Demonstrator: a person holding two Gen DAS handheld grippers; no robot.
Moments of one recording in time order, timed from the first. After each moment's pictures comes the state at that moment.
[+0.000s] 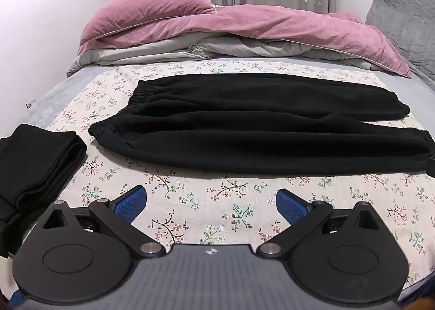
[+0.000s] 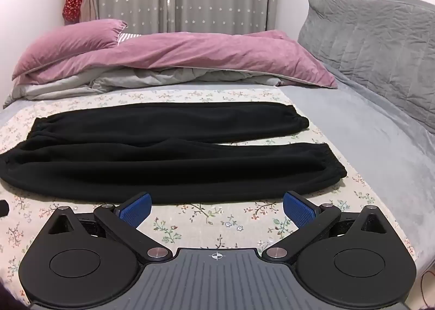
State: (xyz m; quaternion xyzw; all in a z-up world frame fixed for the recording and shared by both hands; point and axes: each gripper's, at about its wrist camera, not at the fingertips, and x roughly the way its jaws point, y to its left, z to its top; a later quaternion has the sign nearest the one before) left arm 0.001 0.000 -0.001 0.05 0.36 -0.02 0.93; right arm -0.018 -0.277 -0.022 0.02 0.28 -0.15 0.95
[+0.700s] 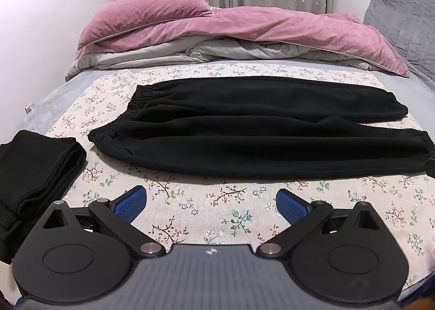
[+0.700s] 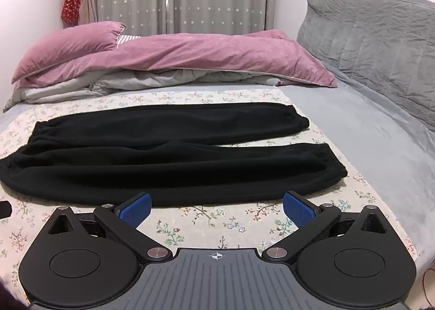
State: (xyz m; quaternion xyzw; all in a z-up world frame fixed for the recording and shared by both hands) left arm 0.003 -0.001 0.001 0.06 0.36 -0.03 0.93; right arm -0.019 -0.281 -0.017 0.03 0.28 -0.15 0.95
